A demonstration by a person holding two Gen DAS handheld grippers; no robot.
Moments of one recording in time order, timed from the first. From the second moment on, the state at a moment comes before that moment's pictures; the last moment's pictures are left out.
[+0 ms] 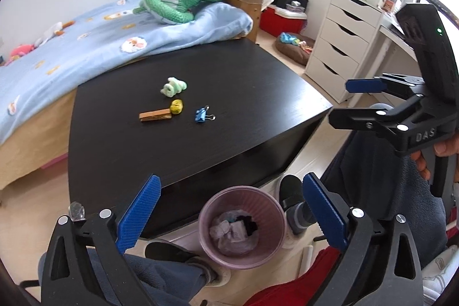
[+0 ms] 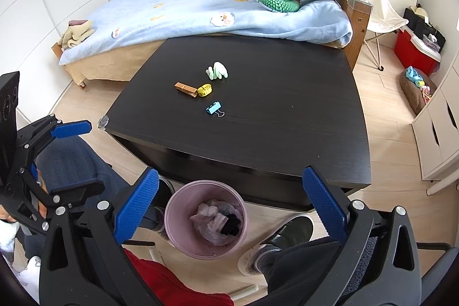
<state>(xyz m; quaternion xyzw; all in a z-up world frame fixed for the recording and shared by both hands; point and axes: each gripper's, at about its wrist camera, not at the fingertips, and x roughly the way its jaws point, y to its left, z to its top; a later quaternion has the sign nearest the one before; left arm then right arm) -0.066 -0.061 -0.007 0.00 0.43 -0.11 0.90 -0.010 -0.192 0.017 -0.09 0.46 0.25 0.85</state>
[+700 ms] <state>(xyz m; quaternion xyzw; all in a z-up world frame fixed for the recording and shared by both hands) -0.060 -0.036 -0.011 -0.04 0.43 -0.07 0.90 -0.005 -0.183 0.010 -0.08 0.47 0.26 0.84</state>
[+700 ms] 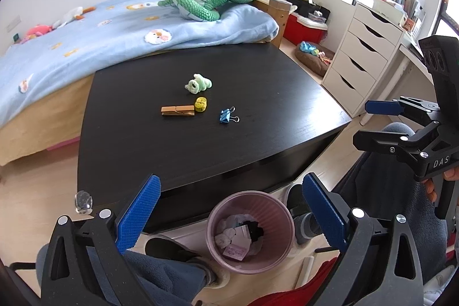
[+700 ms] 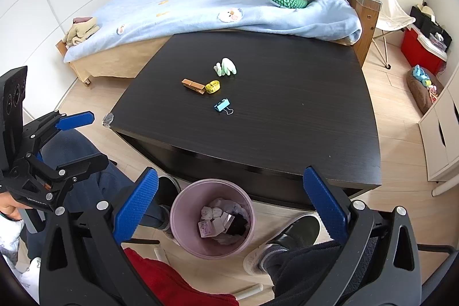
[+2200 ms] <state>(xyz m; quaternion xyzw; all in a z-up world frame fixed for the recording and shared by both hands) 0.001 0.008 -0.033 -0.05 0.42 0.00 0.91 0.161 -0.112 -0.085 0.10 0.61 0.25 0.75</state>
